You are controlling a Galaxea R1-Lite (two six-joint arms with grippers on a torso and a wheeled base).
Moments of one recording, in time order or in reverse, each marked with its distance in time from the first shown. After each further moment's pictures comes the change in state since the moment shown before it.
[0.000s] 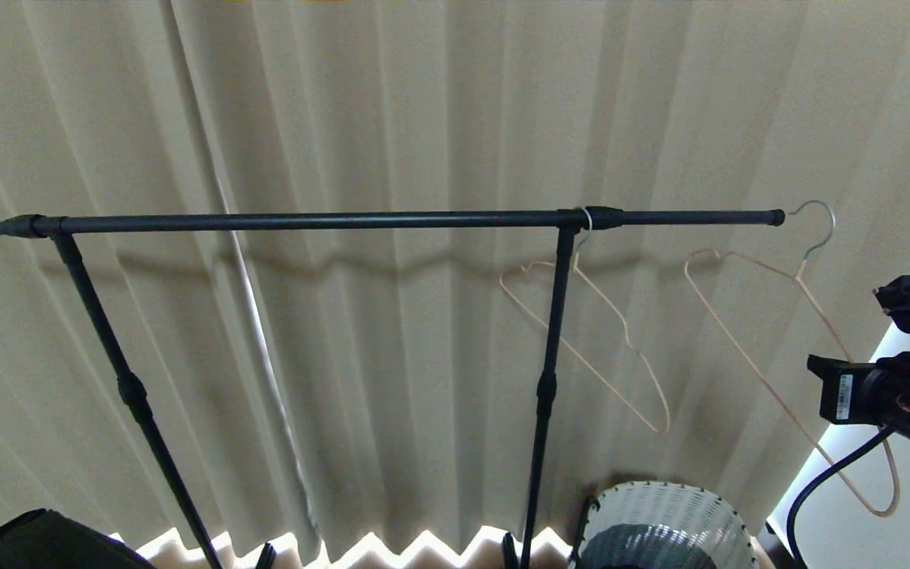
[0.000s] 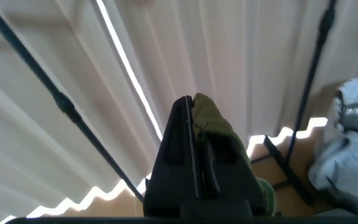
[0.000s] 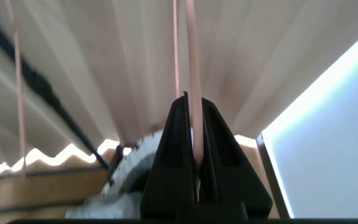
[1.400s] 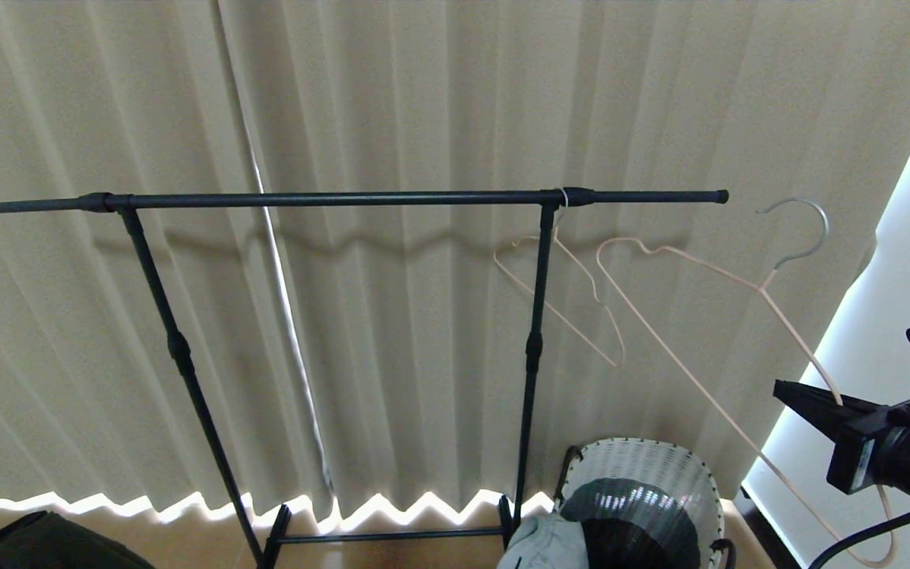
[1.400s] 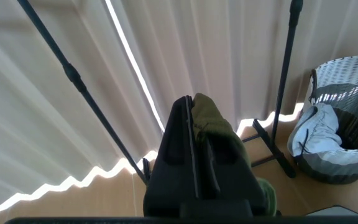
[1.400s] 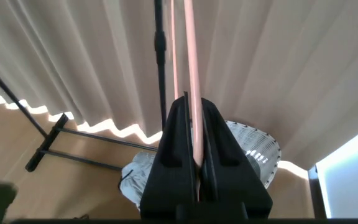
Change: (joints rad) left arm 0.000 0.000 0.003 0.002 -0.001 -0.002; right arm 0.170 -0.193 0.201 -0.131 0.182 0.002
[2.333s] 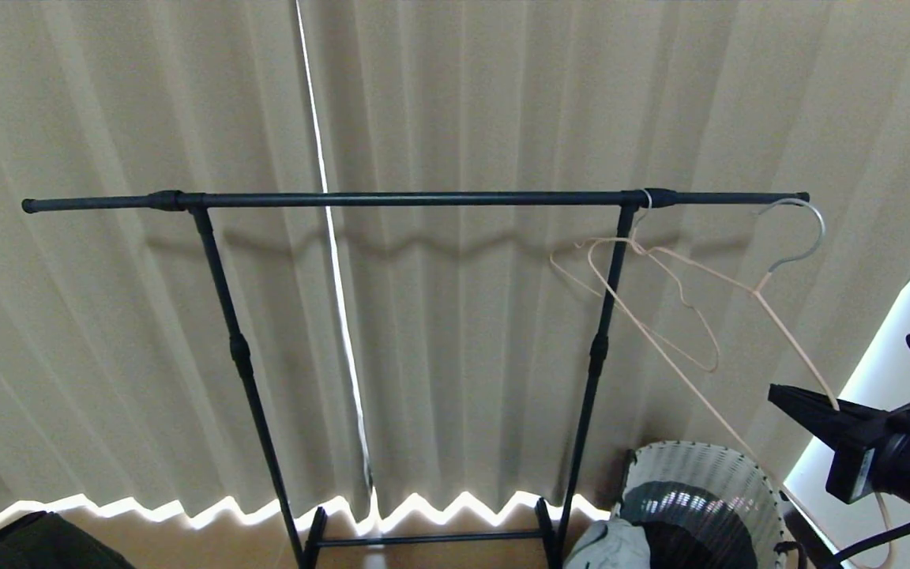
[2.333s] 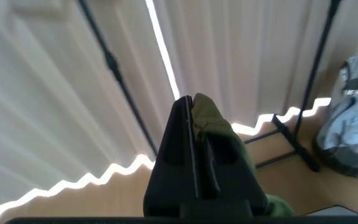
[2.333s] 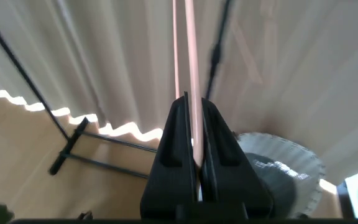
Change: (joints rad) left arm 0.000 -0.001 0.000 0.000 0.000 0.003; right arm 0.040 -0.015 0.008 0.002 -0.001 -0.004
